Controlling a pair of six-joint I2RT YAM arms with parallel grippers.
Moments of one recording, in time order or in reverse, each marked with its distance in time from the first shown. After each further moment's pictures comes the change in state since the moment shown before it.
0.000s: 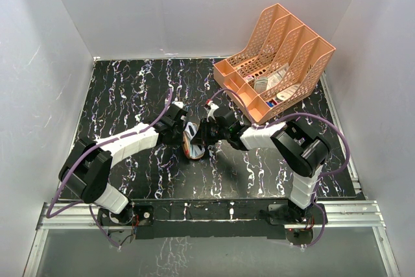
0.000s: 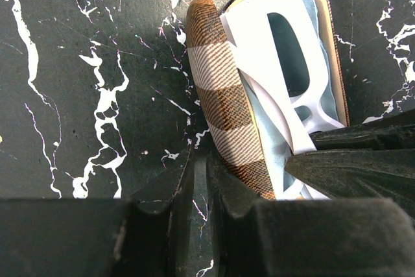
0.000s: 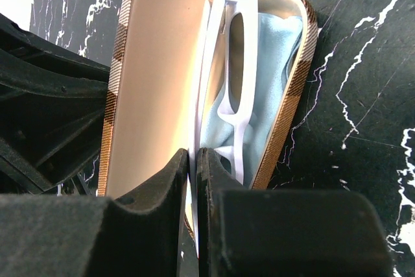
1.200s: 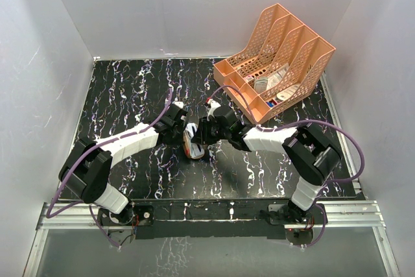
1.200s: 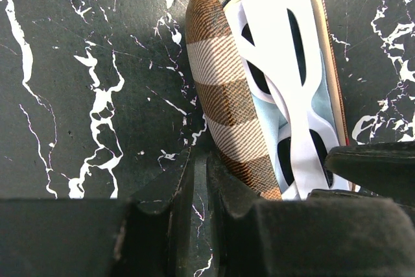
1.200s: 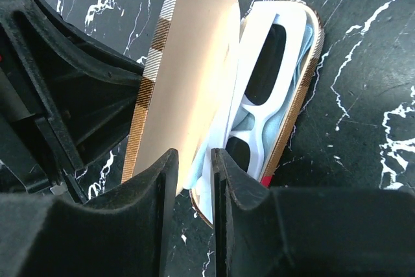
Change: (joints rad) left arm 0.000 0.000 0.000 0.004 0.010 -0.002; right arm 0.027 -0.108 0.001 -0.110 0.086 -0.066
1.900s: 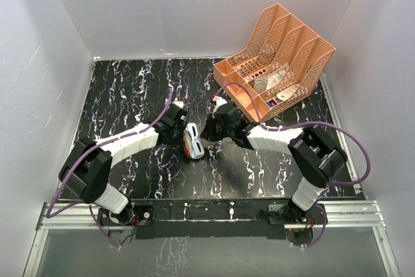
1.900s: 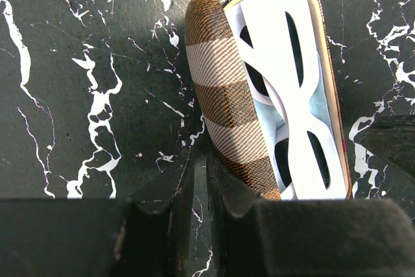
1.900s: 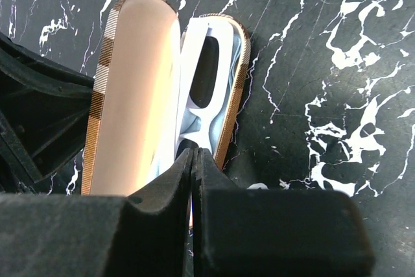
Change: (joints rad) left arm 0.000 0.000 -0.002 0.010 0.003 0.000; right arm -0.027 -0.048 0.002 -0.093 0.117 -0.055
